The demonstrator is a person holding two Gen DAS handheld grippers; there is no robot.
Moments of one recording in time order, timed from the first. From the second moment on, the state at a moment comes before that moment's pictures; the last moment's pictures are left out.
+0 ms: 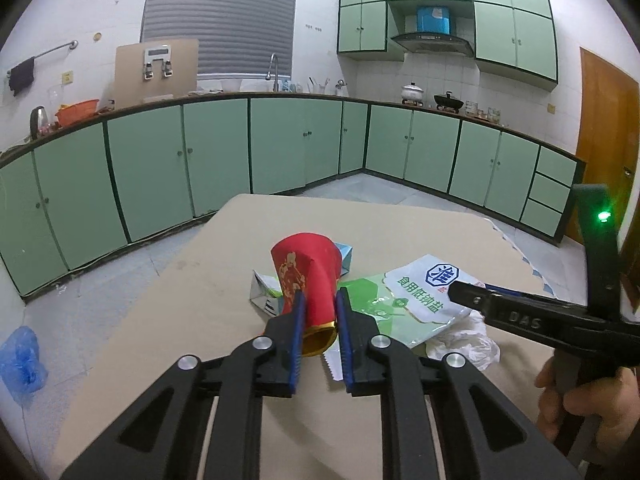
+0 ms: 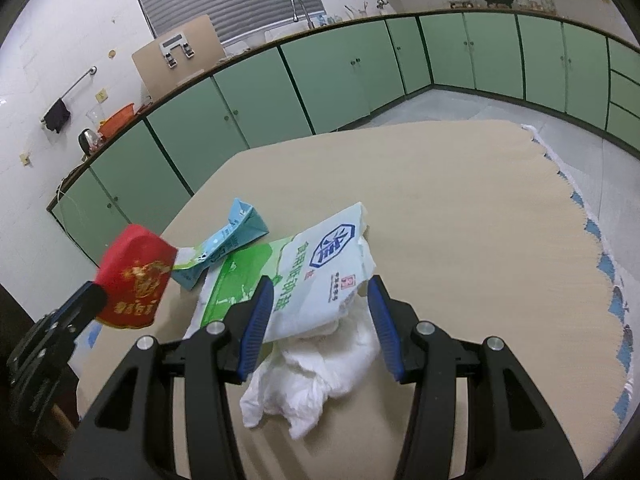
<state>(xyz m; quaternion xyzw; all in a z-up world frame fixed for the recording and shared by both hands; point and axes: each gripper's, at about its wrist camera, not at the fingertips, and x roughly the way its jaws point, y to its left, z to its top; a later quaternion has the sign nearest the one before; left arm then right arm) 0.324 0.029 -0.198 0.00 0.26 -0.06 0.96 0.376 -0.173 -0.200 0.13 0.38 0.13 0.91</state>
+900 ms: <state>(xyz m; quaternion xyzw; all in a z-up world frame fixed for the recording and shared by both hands) 0.297 0.022 -0.169 0.00 0.25 -0.08 0.97 0.309 -0.196 -0.120 0.15 0.31 0.15 0.93</state>
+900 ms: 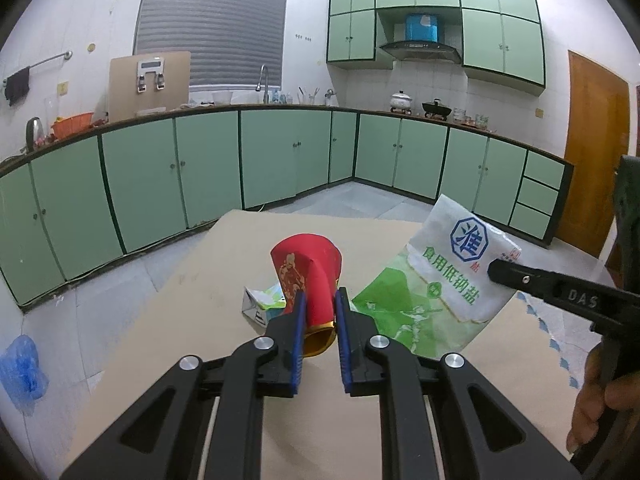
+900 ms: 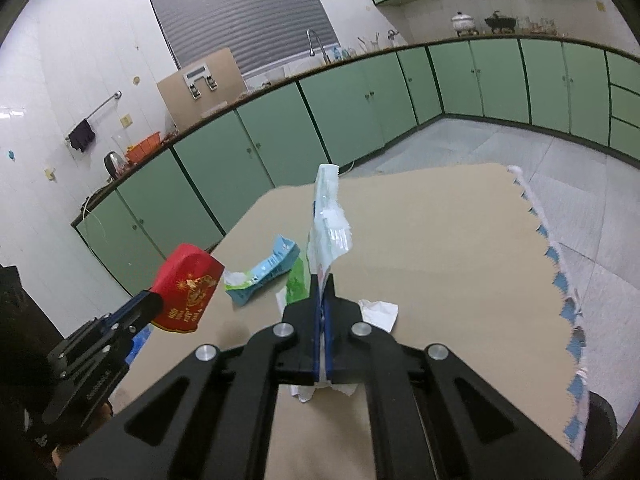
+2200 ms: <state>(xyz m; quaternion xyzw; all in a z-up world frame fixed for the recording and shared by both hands) 0.179 -0.217 -0.180 0.07 0.28 -0.37 0.88 0.084 -0.426 -0.154 0.18 0.35 -0.10 0.91</state>
